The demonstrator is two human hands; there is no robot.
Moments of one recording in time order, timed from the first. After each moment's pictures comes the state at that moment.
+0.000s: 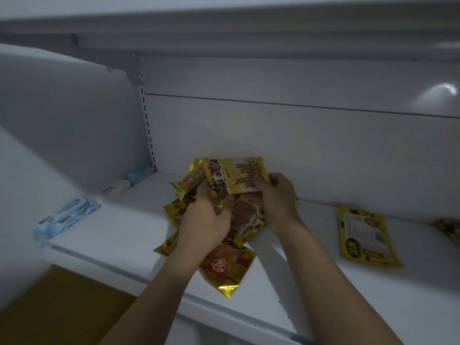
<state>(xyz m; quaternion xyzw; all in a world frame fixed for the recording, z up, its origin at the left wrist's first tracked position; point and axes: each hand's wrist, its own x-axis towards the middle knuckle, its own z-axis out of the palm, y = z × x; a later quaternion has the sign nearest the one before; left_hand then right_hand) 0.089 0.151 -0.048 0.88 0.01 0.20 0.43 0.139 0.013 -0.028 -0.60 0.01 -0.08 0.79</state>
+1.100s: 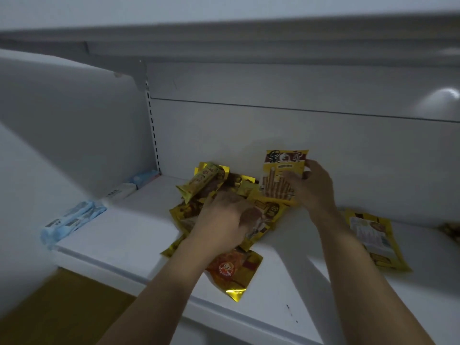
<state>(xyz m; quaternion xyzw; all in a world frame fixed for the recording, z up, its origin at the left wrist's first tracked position) 0.103 0.155 -0.046 0.95 -0.20 0.18 0.14 0.158 -0.043 -0.007 -0.82 0.01 -0.22 0.53</state>
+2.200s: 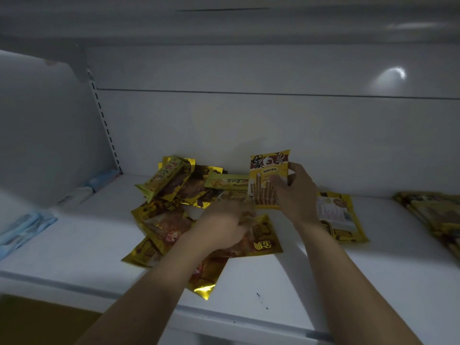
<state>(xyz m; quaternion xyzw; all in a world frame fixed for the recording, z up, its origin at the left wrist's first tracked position) 0.123 0.096 -0.053 0.95 -0.26 0.03 0.16 0.140 -0.079 -0.048 -0.82 0.05 -0.26 0.51</state>
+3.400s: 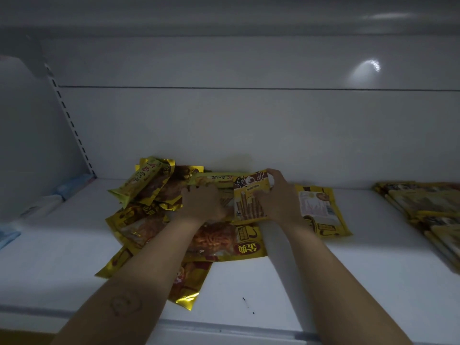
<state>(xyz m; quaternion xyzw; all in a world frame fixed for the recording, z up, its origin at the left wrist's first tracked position) 0.192 0.079 -0.062 0.99 -0.08 -0.03 0.06 0.147 -0.091 -0.064 -0.88 0.08 -0.16 0.43</state>
